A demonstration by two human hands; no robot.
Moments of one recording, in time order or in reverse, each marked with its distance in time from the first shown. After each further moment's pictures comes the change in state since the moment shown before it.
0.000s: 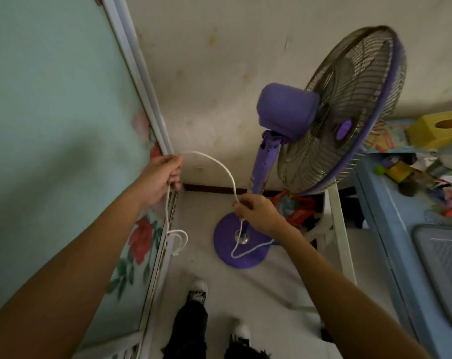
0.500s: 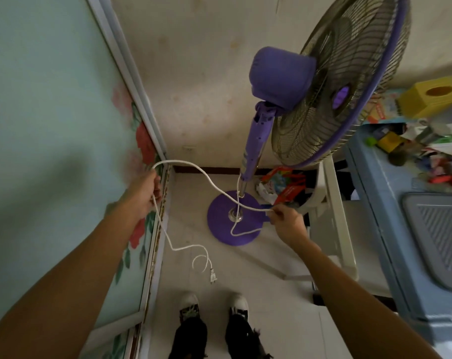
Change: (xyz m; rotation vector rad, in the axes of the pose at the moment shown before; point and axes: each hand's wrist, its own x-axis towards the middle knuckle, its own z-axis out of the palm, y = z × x) left_hand -0.021 -0.081 -0.019 0.015 0.396 -0.350; right_hand -0.068 0.110 0.022 -0.042 0.302 0.332
